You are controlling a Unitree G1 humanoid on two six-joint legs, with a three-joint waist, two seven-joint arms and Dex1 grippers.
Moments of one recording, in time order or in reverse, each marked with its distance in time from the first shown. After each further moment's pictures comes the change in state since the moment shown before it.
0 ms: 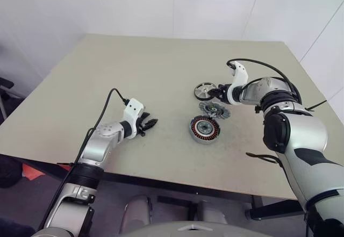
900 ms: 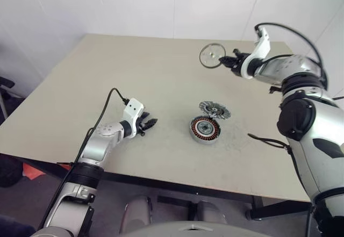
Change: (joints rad) left arm -0.011 0.000 -0.005 0.021 0.006 -0.016 -0.003; right arm -0.128 -0.128 -0.121 -0.113 0.108 0.069 0.114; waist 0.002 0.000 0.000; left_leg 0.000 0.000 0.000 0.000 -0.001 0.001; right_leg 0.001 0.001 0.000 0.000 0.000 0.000
